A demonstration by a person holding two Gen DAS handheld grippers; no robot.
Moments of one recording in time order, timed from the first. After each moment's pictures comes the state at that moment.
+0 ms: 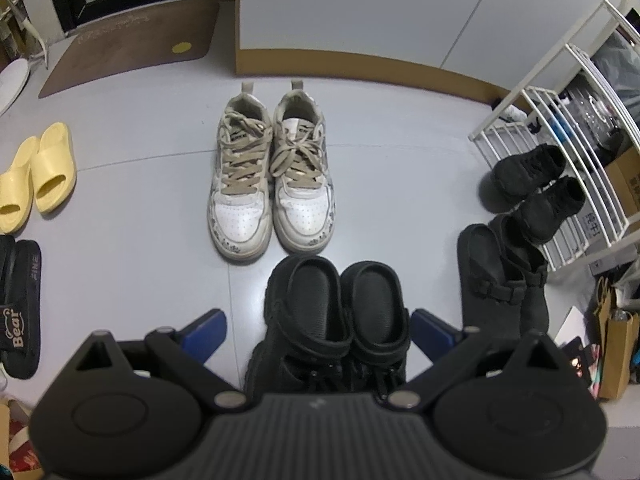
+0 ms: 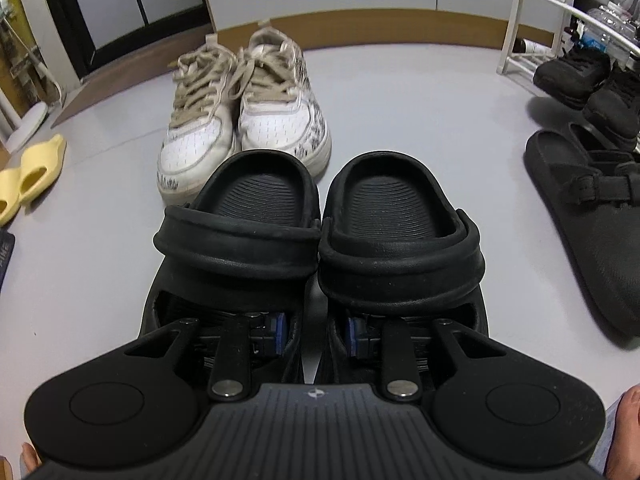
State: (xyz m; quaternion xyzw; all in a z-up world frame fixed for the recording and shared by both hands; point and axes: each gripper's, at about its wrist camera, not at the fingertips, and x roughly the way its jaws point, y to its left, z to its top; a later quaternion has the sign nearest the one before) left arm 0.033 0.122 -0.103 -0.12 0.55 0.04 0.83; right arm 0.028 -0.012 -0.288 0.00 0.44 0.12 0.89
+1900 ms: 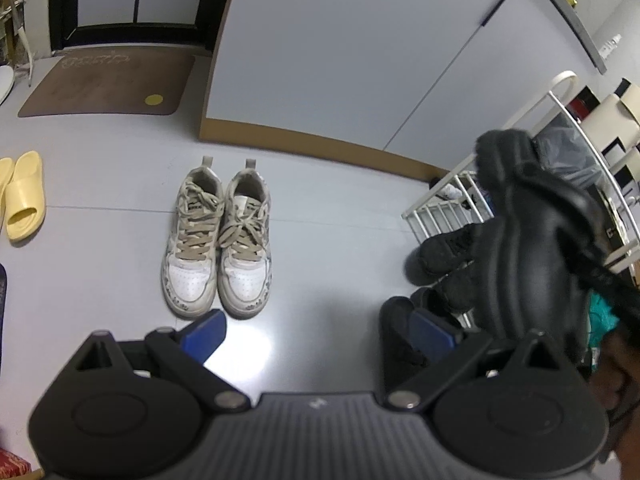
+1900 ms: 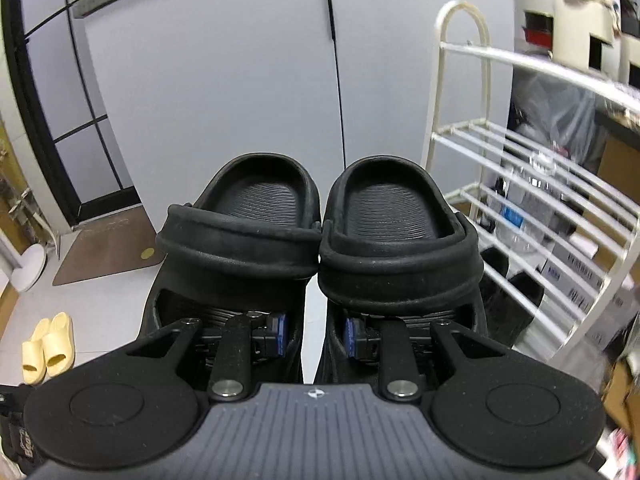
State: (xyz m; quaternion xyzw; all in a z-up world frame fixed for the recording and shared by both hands) left arm 0.030 0.128 -0.031 -0.19 0.46 -0.01 0.87; right arm 0.129 -0.187 0.052 0.01 0.31 0.09 0.95
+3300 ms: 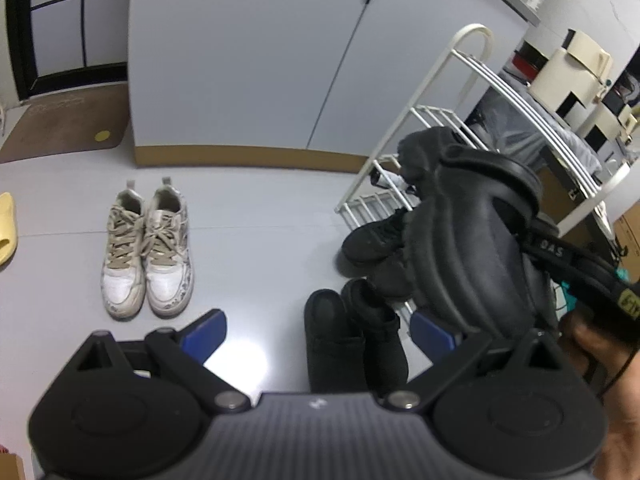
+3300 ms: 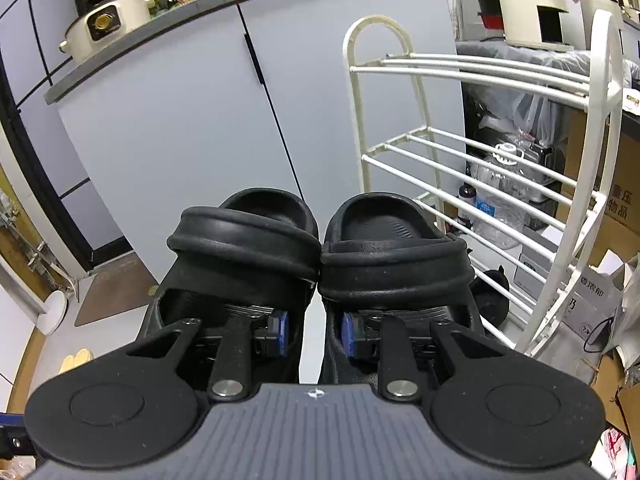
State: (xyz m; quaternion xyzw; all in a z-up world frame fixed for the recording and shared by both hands) left arm 0.031 -0.050 0.022 -0.14 0.44 -0.04 0.88; right arm 0.135 -0.331 0.066 0.10 0.32 0.10 0.94
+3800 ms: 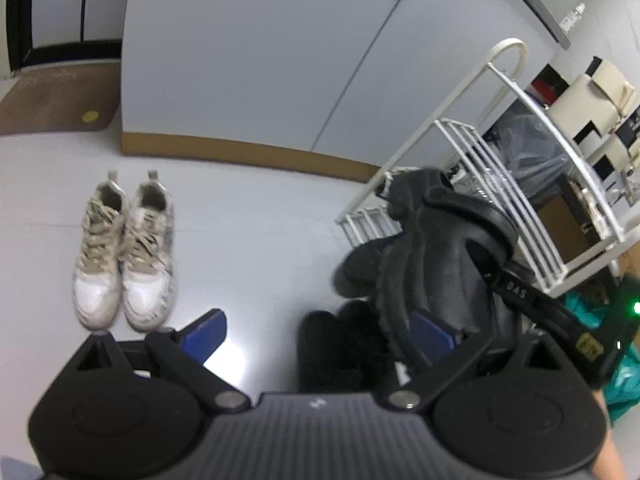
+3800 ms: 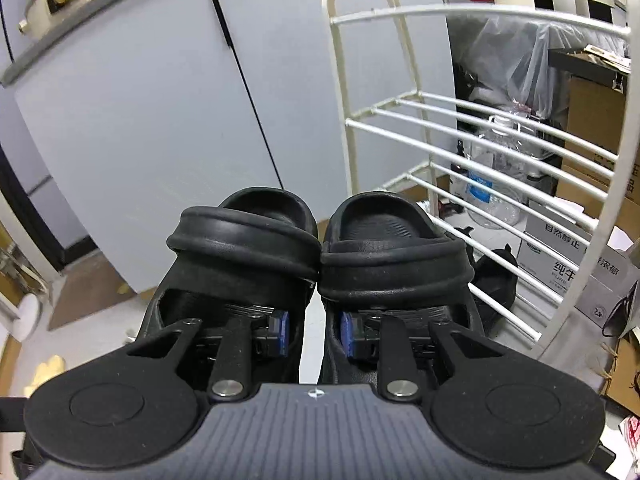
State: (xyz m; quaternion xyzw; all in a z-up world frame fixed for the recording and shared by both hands) left arm 0.088 -0.008 -0.021 -0.19 0.44 -0.02 0.88; right arm 0.198 -0.304 -0.008 0.10 0.35 0.05 0.93
